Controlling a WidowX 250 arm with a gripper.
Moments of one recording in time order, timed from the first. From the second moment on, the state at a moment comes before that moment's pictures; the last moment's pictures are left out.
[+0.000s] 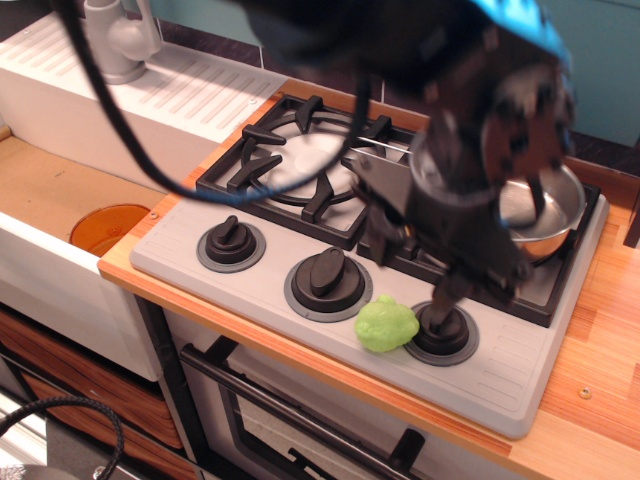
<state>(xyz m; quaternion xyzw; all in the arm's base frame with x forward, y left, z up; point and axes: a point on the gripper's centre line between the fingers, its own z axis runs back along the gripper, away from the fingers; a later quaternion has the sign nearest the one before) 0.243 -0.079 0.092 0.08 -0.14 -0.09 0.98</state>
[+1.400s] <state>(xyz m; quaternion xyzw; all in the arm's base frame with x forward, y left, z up) 0.230 -0.093 0.041 0.10 -0.19 -0.07 0.97</state>
